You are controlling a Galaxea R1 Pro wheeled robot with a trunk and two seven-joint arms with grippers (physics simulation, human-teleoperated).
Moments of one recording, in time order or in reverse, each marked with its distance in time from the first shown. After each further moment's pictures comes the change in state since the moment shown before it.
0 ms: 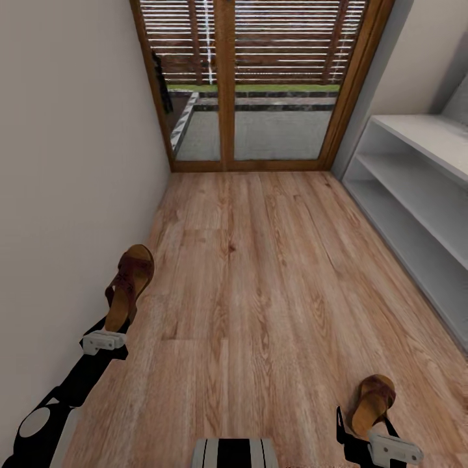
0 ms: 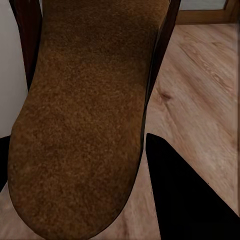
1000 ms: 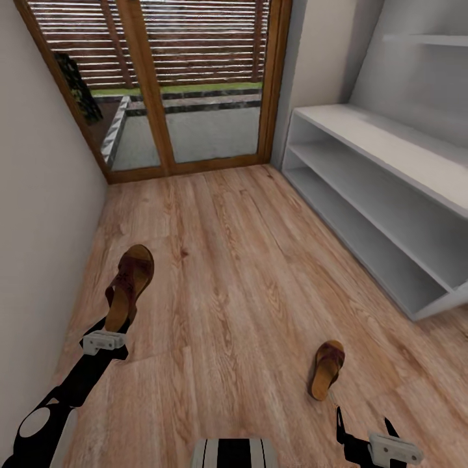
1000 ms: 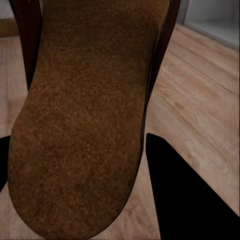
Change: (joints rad) left arm 0.000 0.000 0.000 0.000 -0.001 0.000 0.000; right arm 0.000 0.000 0.000 0.000 0.000 0.000 0.001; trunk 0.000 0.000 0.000
